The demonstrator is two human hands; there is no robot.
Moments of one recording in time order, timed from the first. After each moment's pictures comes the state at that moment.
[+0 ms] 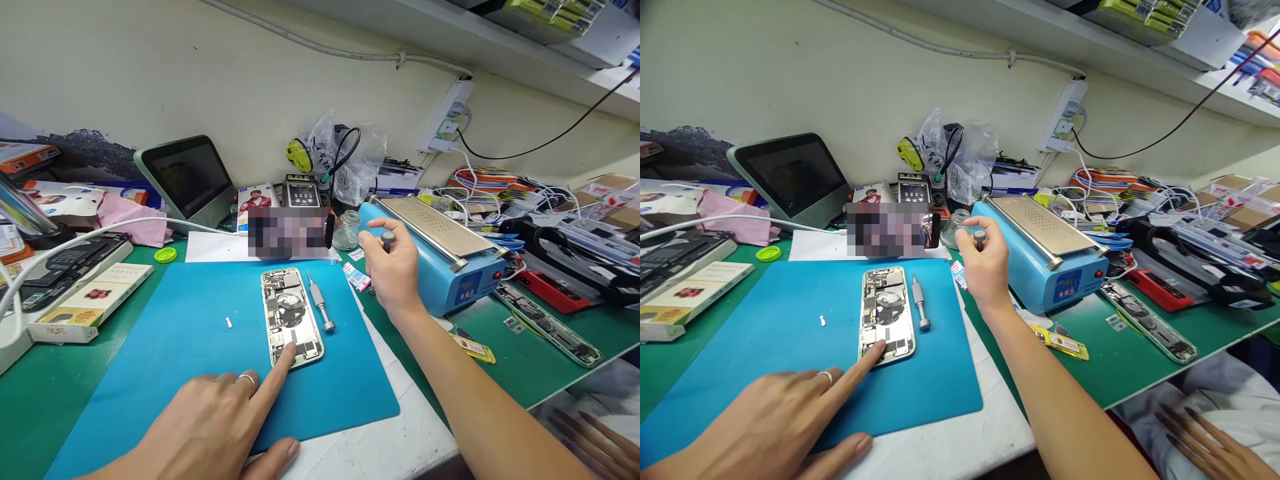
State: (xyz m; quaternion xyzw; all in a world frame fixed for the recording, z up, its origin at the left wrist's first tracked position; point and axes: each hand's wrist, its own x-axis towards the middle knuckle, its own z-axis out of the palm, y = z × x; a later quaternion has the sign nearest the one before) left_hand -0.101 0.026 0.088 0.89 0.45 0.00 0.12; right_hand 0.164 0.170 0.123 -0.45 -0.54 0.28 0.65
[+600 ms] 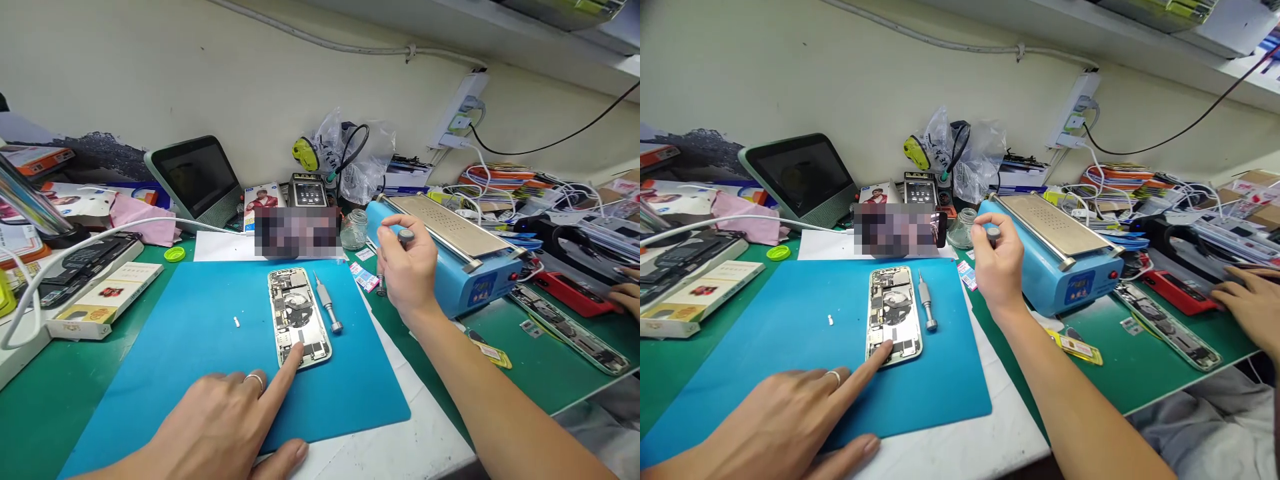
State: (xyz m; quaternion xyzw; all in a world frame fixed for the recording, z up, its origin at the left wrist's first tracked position) left_hand -0.100 0.028 0.084 0.89 0.44 -0.01 0.12; right_hand 0.165 0.169 0.125 -0.43 -0.54 0.28 0.67
